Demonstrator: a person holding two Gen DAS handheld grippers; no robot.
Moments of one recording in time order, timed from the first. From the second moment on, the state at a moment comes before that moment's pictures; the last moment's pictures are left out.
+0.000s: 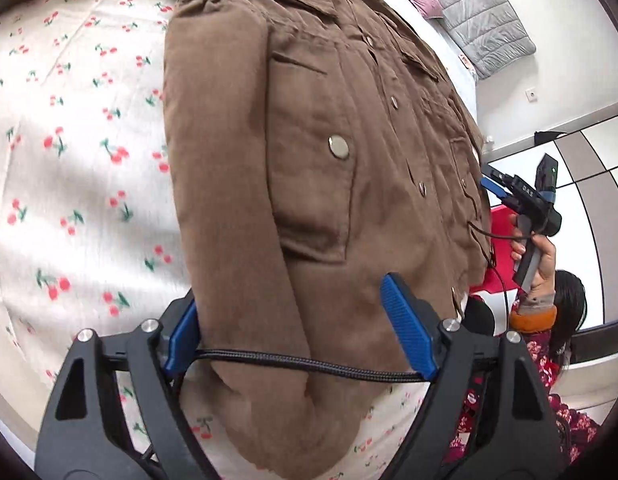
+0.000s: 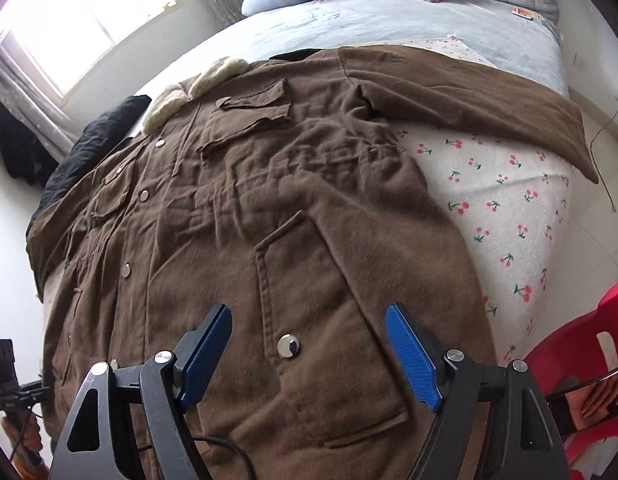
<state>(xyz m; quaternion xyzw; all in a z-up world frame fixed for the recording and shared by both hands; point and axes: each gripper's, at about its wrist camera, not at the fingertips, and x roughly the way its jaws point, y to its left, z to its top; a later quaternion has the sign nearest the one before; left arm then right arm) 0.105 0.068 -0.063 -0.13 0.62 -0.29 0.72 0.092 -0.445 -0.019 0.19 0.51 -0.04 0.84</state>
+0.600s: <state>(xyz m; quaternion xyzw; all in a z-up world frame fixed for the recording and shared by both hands) 0.085 0.133 -0.026 -0.11 0.57 -0.19 0.79 0.088 -0.301 0.009 0.05 0.50 0.08 0.86</state>
